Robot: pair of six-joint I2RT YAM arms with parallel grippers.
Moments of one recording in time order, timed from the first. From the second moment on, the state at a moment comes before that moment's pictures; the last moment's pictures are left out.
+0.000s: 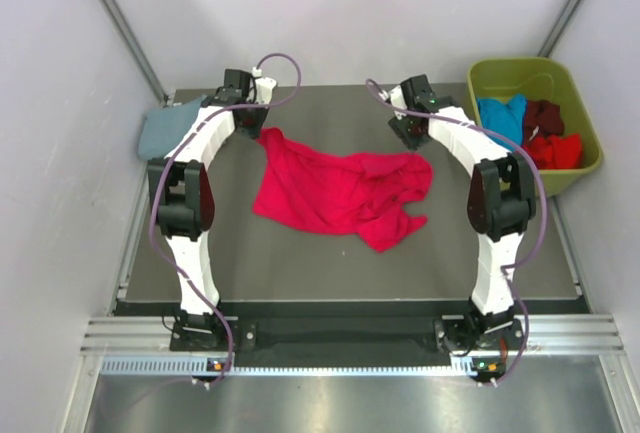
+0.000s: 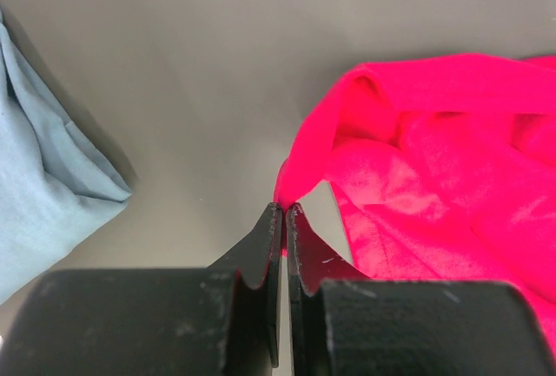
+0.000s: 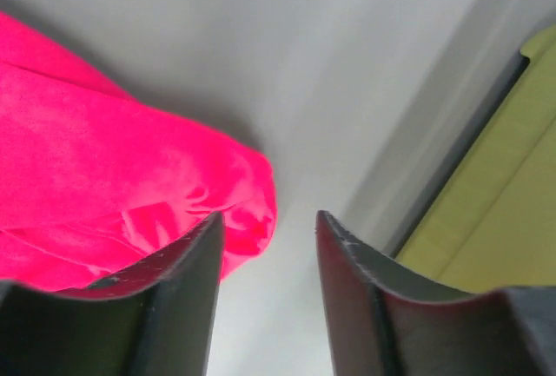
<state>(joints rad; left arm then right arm) -0.14 2.07 1.80 -0.63 0.10 0.28 0.31 2.04 1.75 -0.73 0.19 -0.36</state>
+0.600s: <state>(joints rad) -0.14 2.06 1.80 -0.64 0.10 0.26 0.44 2.16 2.01 -0.77 -0.18 -0.36</state>
